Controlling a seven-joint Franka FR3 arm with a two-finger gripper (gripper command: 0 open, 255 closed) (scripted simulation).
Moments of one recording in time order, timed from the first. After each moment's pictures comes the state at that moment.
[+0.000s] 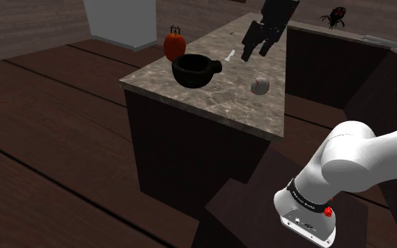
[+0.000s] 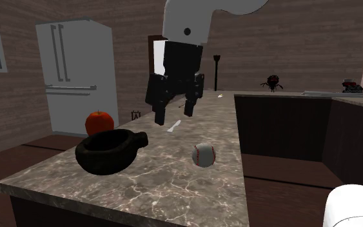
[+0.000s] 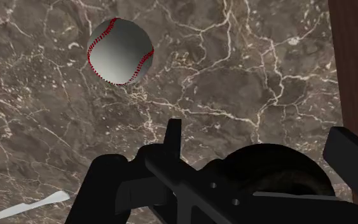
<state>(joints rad) 0.02 -0.78 0.03 -2.28 -0.03 1.69 0.17</state>
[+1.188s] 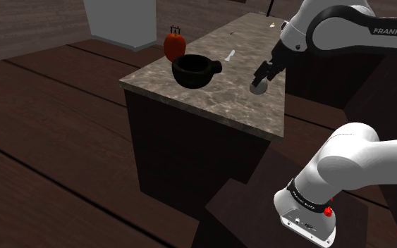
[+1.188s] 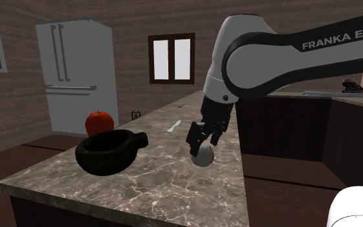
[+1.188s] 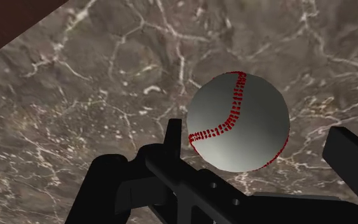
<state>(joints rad) -0.09 -0.97 -0.16 -2.70 -0.19 2.05 0.03</state>
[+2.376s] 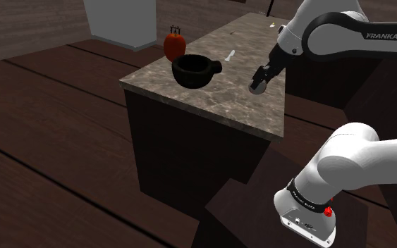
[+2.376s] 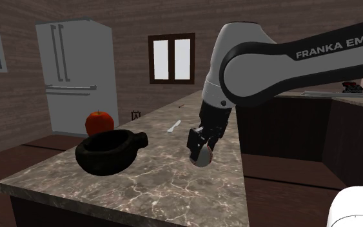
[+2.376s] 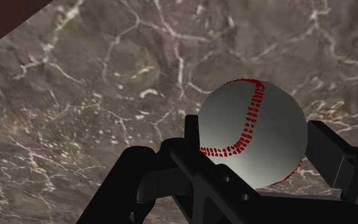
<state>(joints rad) -0.09 -0.95 -0.17 -2.72 -0.20 2.09 0.03</state>
